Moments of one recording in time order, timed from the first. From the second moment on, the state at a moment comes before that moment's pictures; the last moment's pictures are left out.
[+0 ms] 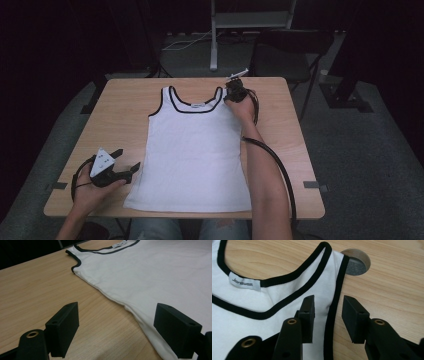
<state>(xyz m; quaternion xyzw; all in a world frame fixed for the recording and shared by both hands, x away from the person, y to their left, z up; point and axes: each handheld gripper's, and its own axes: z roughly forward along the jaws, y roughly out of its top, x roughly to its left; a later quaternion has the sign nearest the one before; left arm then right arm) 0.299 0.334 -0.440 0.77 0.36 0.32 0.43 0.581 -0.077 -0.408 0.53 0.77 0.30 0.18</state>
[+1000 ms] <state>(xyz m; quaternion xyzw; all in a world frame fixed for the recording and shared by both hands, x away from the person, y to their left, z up) 0.299 0.330 -0.441 0.77 0.35 0.33 0.42 0.576 -0.065 -0.428 0.53 0.77 0.31 0.18</state>
